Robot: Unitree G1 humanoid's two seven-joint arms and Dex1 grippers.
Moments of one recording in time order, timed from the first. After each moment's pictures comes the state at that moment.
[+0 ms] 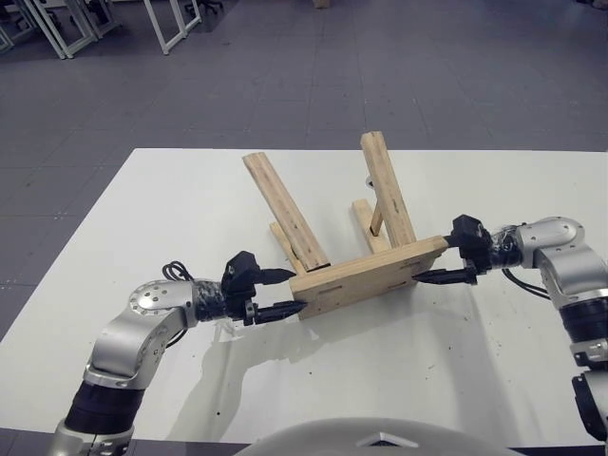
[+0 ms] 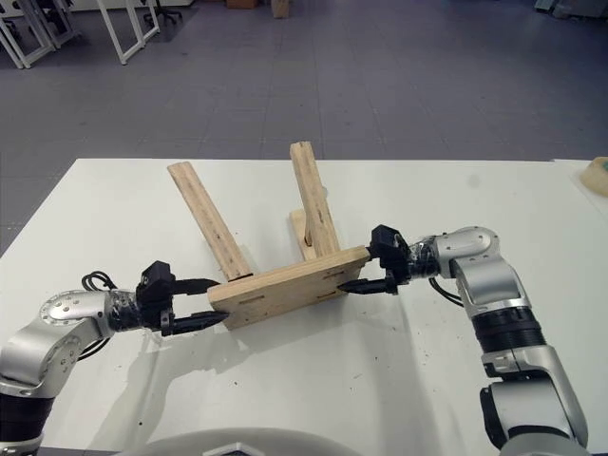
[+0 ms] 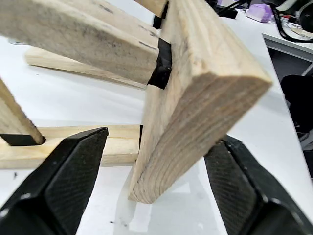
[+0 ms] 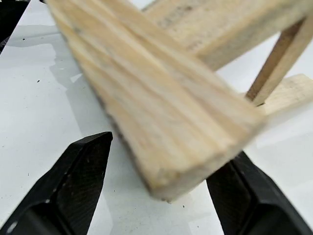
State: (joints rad) left arm 0.02 0.67 -0.02 -0.31 -0.48 0.51 -1.05; right arm -0.42 -0.73 0.18 0.20 0.26 0.25 1.45
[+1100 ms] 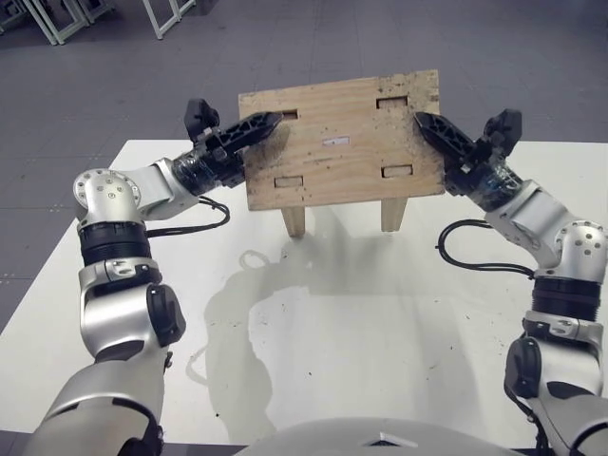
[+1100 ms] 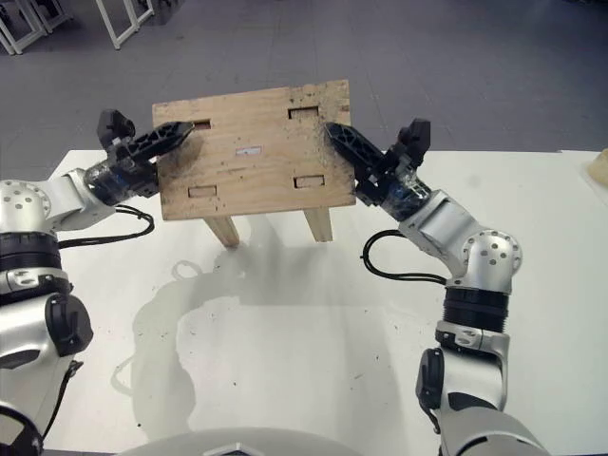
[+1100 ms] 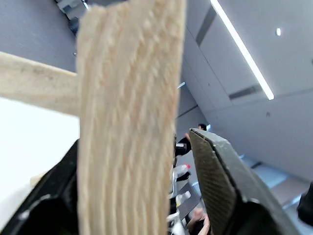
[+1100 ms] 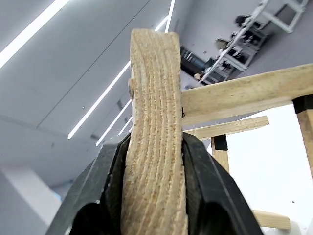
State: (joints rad) left arm -0.92 0.52 0.41 0.76 -1.10 1.33 -0.73; right arm -0.60 -0.35 -0.30 0.16 1.70 0.94 0.06
